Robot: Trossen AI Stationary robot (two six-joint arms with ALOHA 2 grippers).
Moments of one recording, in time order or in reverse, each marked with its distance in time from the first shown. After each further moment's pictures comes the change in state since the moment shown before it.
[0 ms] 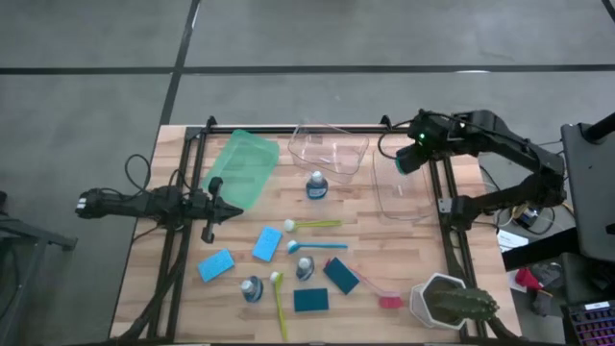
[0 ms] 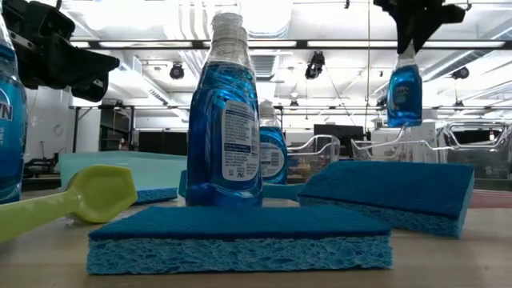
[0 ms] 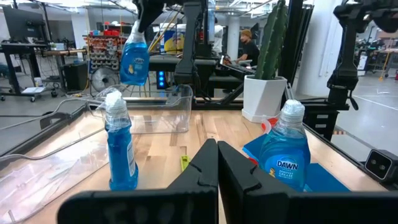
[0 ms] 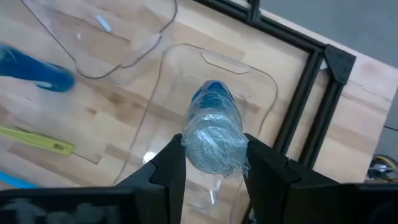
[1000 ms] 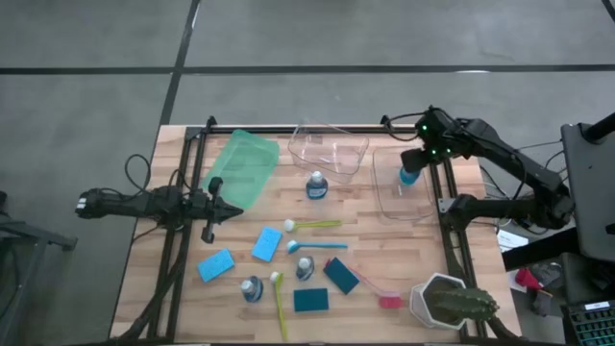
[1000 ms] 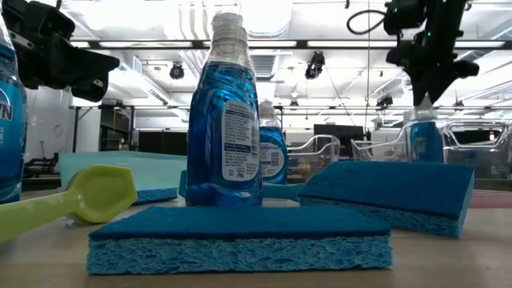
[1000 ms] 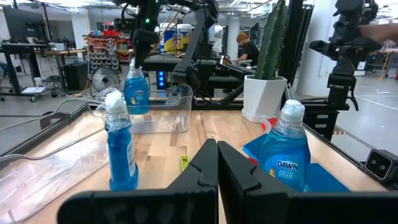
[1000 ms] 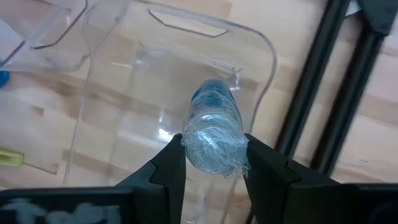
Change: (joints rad) left arm 0.000 0.000 0.000 0.000 0.000 0.000; right arm -0.401 -0.148 -0.457 0.303 -0.232 -0.248
